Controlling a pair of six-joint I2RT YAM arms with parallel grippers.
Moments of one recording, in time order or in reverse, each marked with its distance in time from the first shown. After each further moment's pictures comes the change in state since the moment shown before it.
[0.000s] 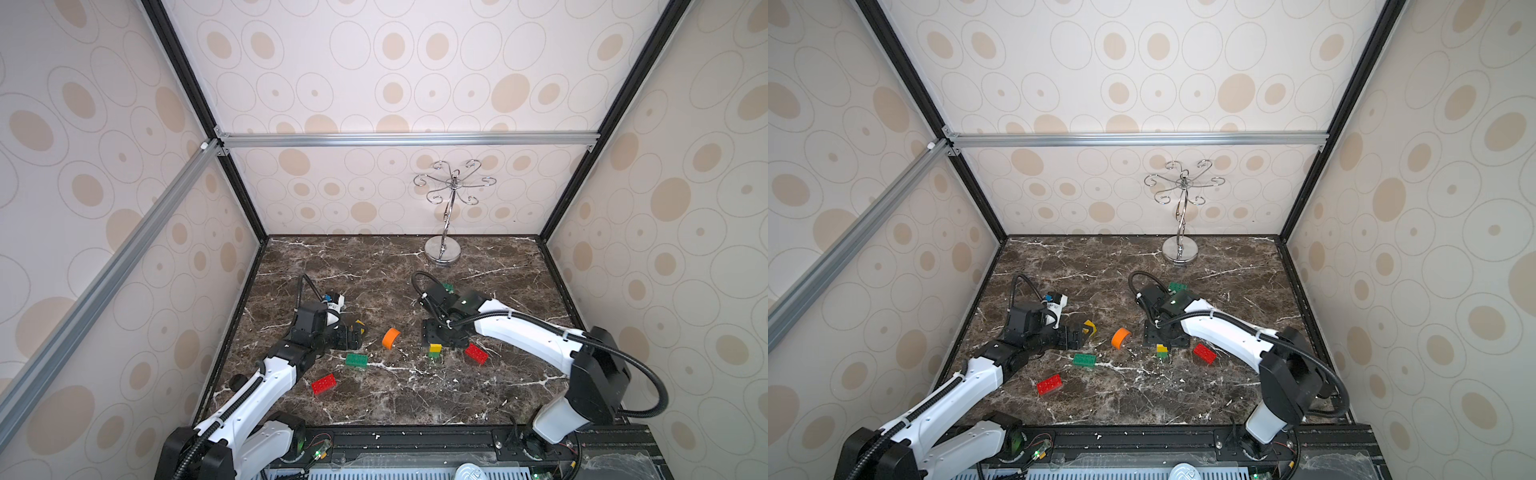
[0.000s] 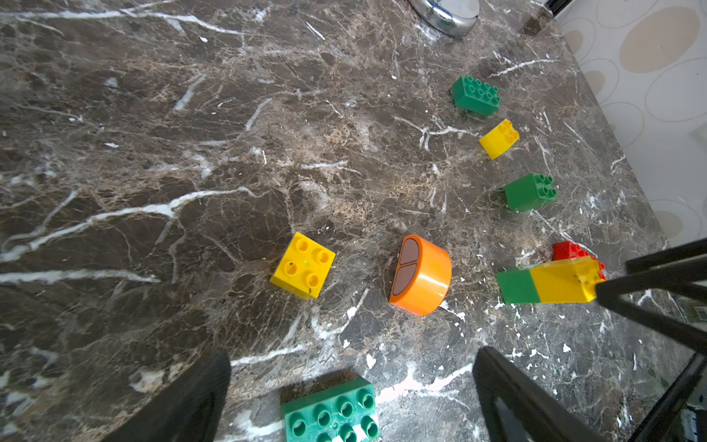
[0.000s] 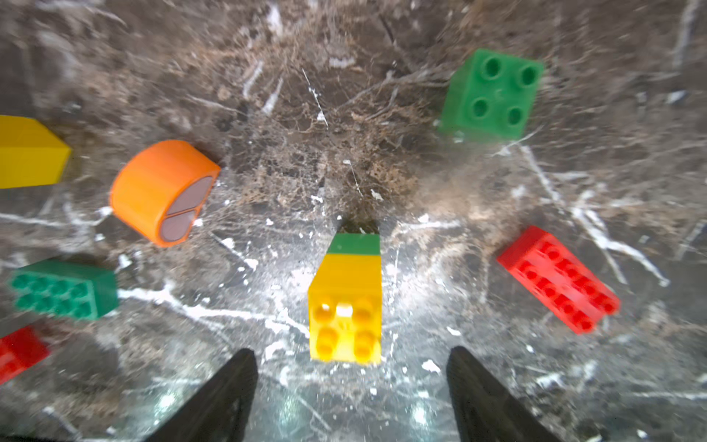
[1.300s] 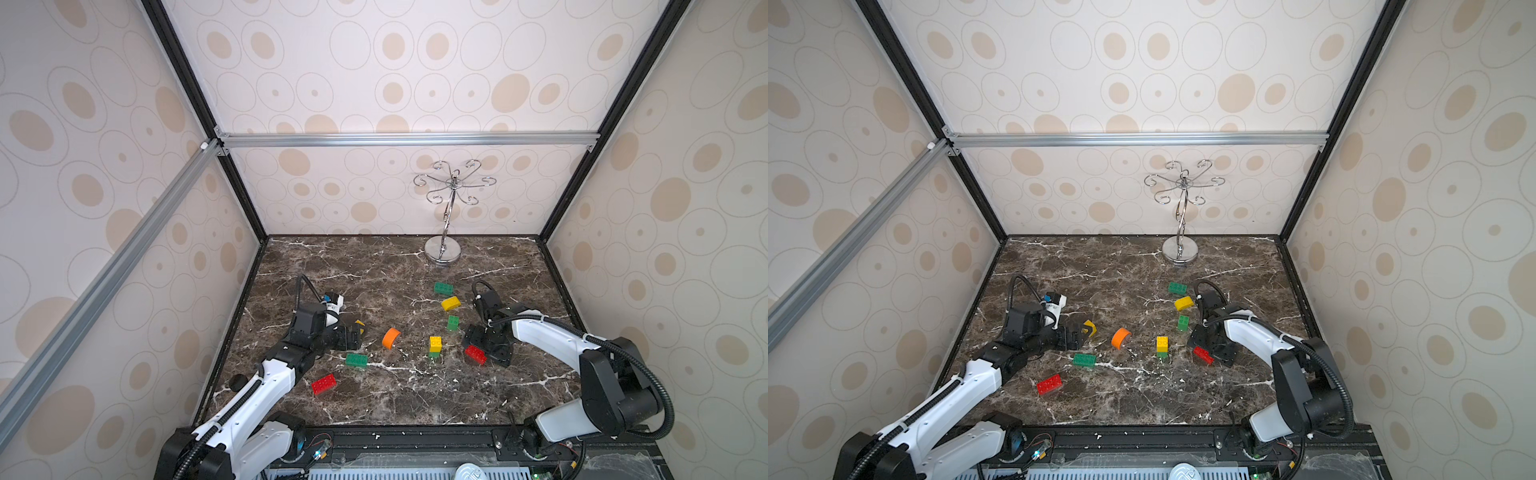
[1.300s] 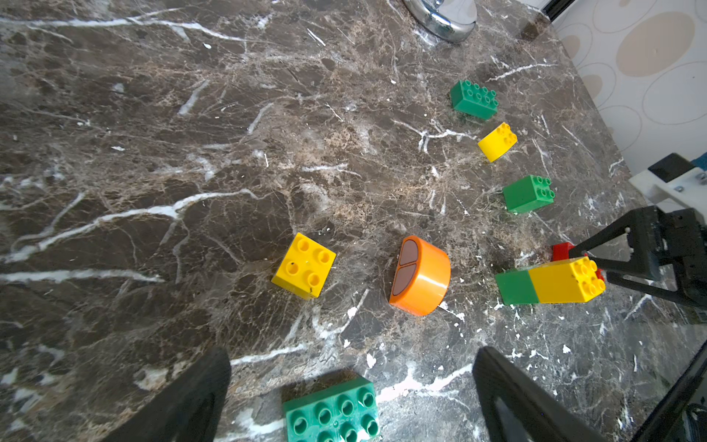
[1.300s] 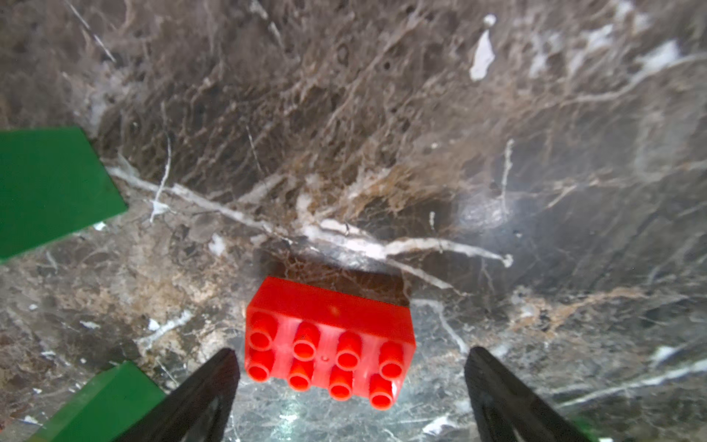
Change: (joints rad) left arm 0.000 -0.019 -0.008 0.001 -0.004 0.000; right arm -0.435 -0.080 -0.405 0.199 -0.115 0.068
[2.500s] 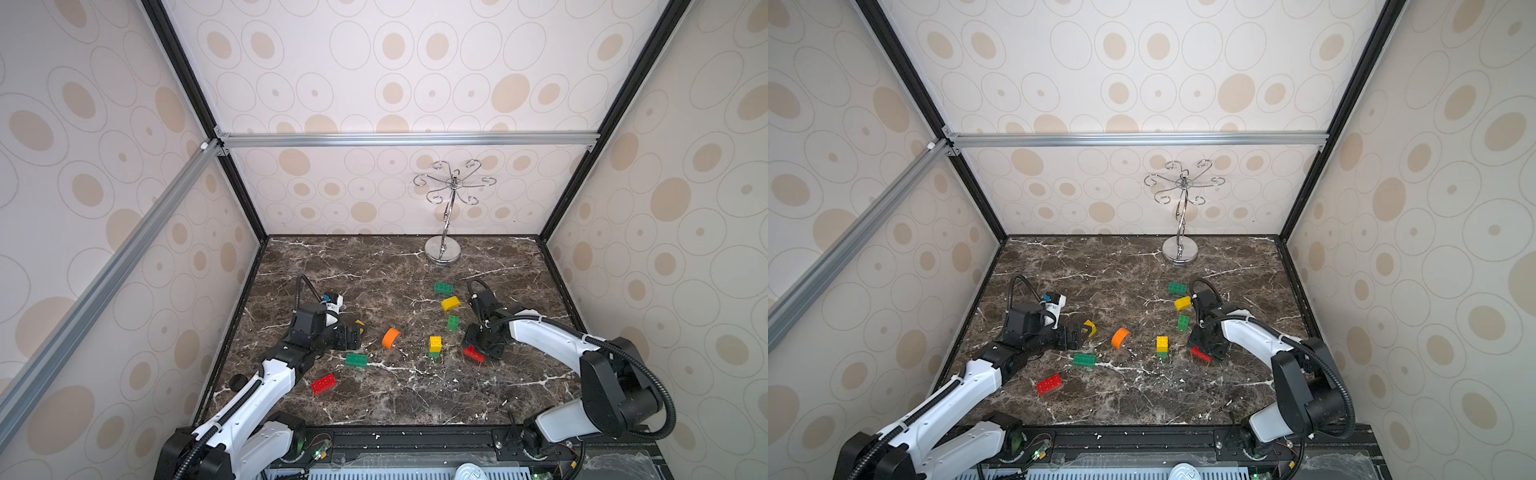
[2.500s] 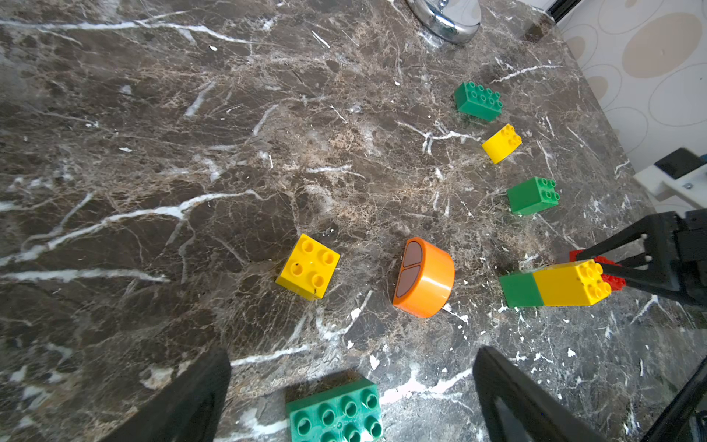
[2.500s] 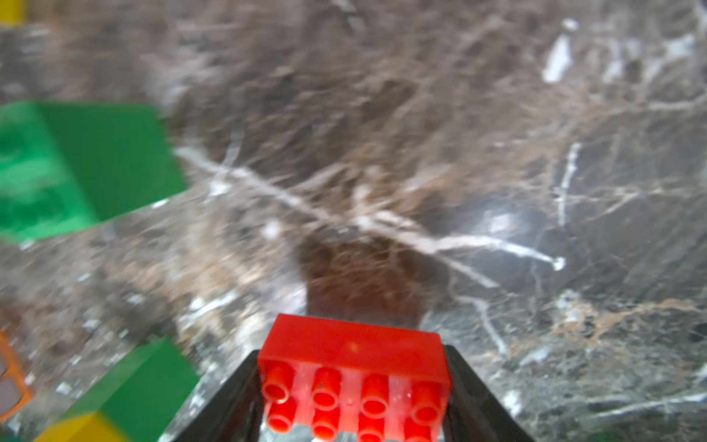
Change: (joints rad) left arm 0.000 0.000 0.000 0.000 -0.011 0.000; right arm 0.071 -0.003 0.064 -0.014 -0.016 -0.042
